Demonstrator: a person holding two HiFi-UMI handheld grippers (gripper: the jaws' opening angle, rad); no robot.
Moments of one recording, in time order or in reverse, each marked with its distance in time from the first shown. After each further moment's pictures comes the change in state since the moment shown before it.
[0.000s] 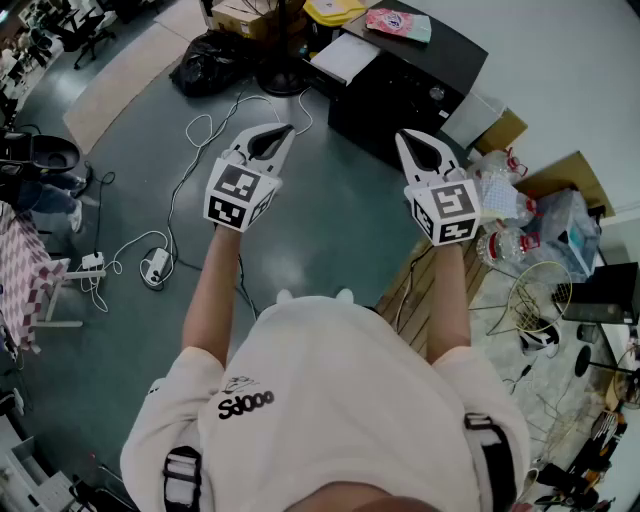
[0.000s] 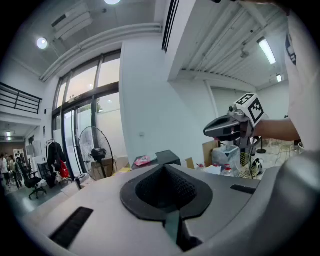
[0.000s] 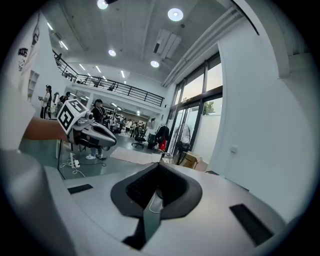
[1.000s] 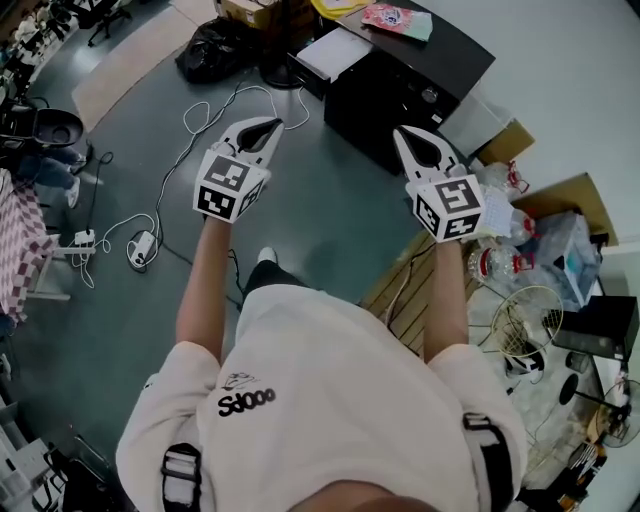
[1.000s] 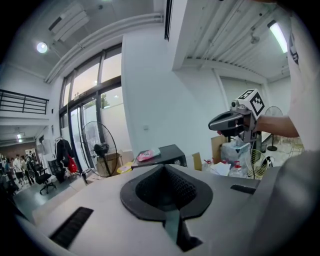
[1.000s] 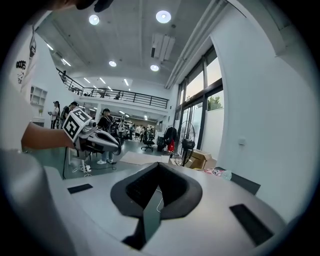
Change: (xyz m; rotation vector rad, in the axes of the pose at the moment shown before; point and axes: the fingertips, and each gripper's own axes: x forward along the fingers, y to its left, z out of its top) left arm 0.105 -0.045 0.002 -0.018 0.082 0.101; right arm -0.011 -0.113 -0.066 0.076 -0.038 0.142
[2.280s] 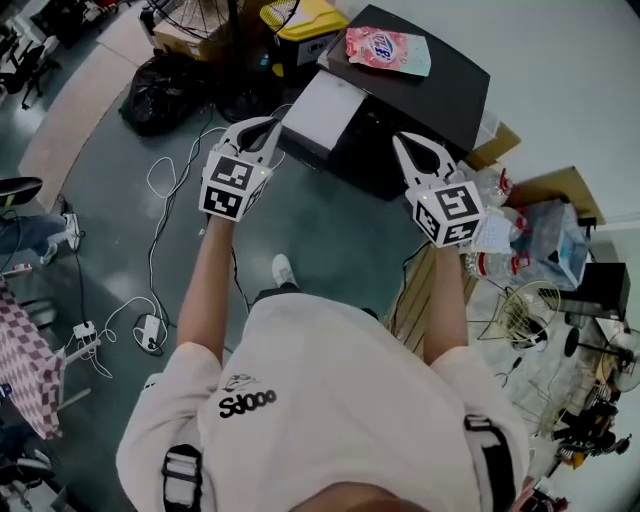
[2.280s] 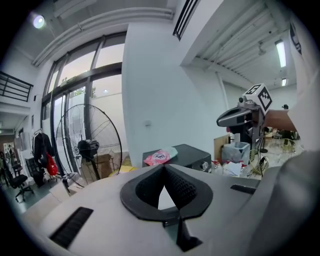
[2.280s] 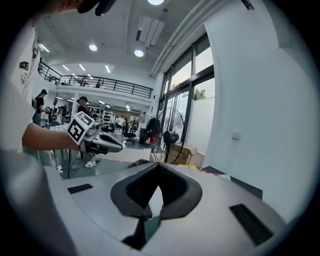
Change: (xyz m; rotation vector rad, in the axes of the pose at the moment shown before) left arm 0.265 0.295 -0.023 -0.003 -0.026 -0.179; right arm 0.308 -0.150 0.016 0.043 0.115 -0.197
